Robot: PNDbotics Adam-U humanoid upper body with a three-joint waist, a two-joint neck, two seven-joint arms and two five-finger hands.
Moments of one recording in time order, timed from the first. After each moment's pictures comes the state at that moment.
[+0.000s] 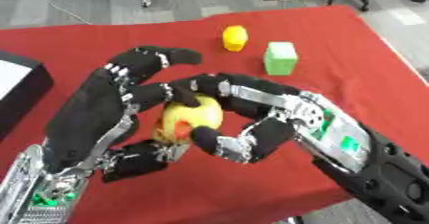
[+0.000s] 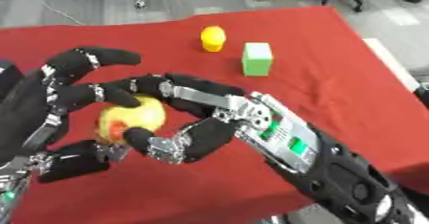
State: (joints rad) left arm -0.44 0.22 -0.49 -2.00 -0.84 -0.30 -0.04; right arm -0.45 -0.44 0.52 -1.98 -0.19 -0.19 0.38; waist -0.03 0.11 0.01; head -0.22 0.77
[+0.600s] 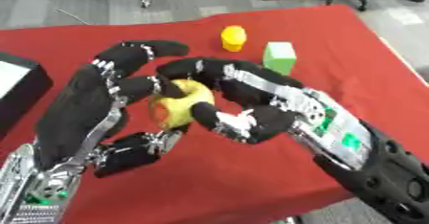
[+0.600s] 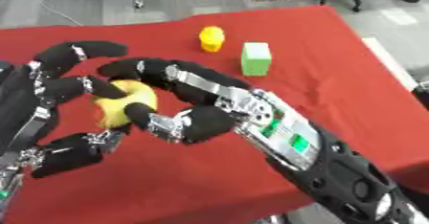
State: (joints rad) left arm -0.43 0.22 -0.48 -1.99 -0.85 -0.28 -0.04; right arm -0.45 -0.44 0.48 -1.98 -0.23 -0.15 0.25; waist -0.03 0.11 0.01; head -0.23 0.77
